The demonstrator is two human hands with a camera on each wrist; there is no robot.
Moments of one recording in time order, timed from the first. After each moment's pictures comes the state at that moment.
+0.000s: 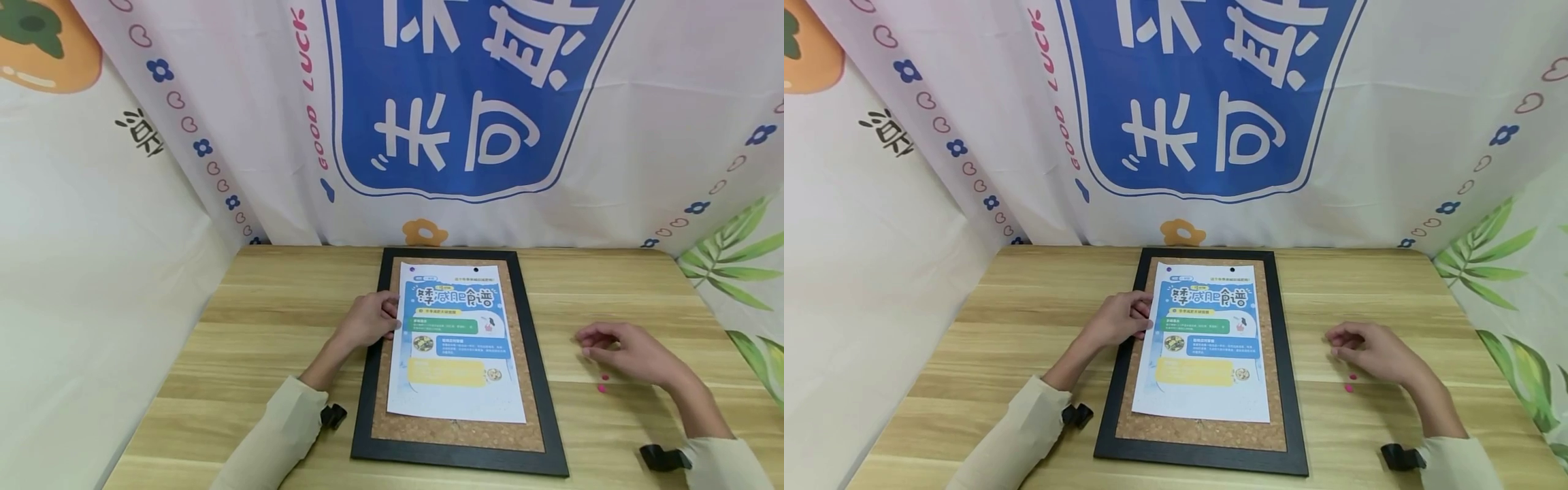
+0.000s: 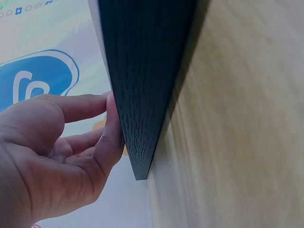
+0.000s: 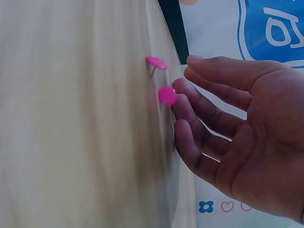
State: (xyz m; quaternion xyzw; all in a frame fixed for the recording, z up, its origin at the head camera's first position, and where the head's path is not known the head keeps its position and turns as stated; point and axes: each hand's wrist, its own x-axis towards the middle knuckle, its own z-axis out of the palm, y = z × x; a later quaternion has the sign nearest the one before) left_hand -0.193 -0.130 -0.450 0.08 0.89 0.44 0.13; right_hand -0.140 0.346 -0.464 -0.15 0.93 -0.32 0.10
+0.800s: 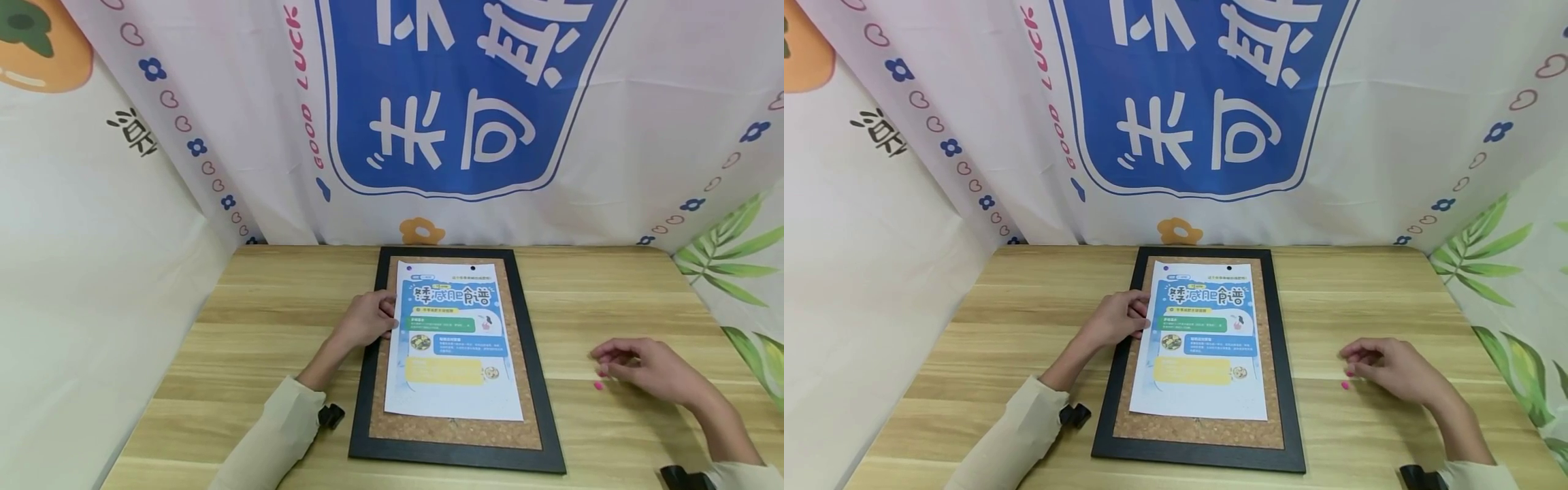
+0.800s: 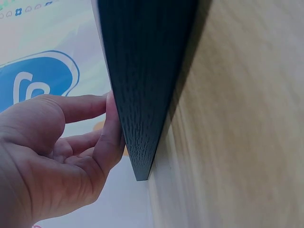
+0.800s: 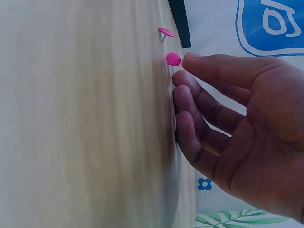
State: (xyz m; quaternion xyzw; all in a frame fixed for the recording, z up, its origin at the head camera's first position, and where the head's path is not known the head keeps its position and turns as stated) left_hand -0.192 -0.128 -0.447 0.08 0.89 0.43 0.13; right_hand -0.112 0.369 -0.468 -0.12 0.93 -0.31 0.12
